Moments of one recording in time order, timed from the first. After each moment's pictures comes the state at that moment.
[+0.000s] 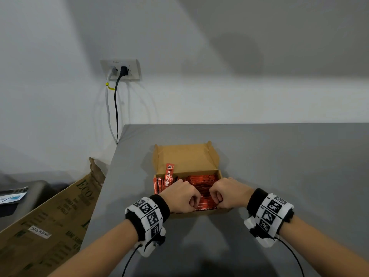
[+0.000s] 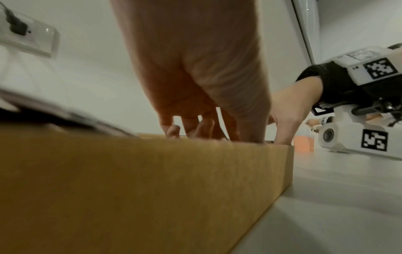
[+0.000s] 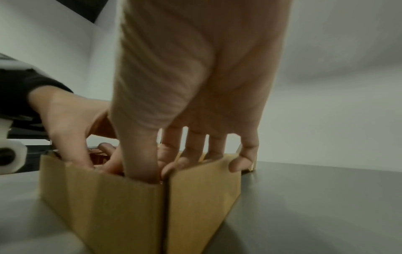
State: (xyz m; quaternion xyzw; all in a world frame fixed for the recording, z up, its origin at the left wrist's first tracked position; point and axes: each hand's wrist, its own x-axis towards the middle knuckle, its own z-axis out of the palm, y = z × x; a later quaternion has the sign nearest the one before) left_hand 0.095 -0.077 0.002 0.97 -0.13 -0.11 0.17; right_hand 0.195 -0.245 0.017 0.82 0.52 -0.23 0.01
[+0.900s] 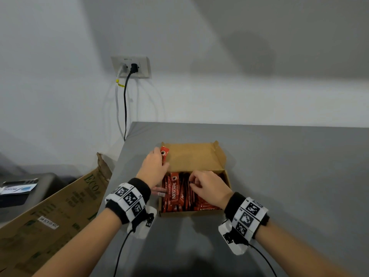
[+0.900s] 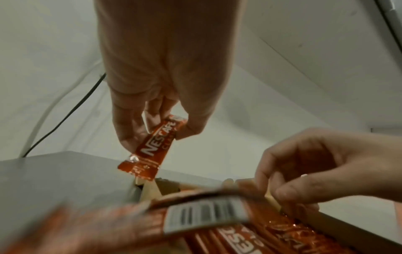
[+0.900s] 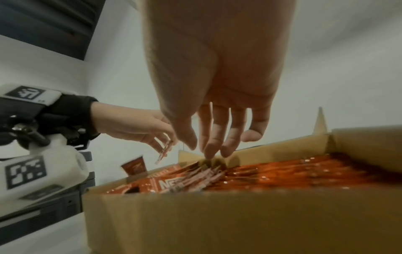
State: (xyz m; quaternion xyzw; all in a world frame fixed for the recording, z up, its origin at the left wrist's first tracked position) left_hand 0.093 -0.007 0.015 0.92 0.24 0.10 0.29; right_hand 0.161 -0.189 0.009 0.85 0.46 -0.12 -0.22
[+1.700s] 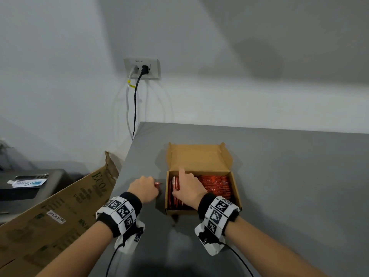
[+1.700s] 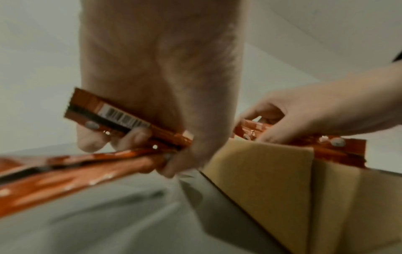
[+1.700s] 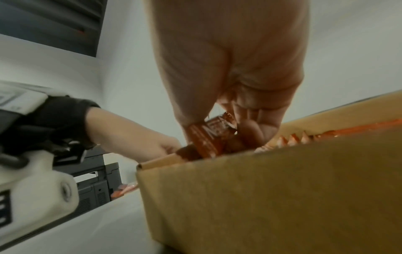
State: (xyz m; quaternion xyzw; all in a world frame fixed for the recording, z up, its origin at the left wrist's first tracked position) left_hand 0.042 0.008 -0.014 0.93 0.30 -0.13 0.15; right_hand 0.119 -0.130 0.008 0.88 0.39 -0.20 -0.21
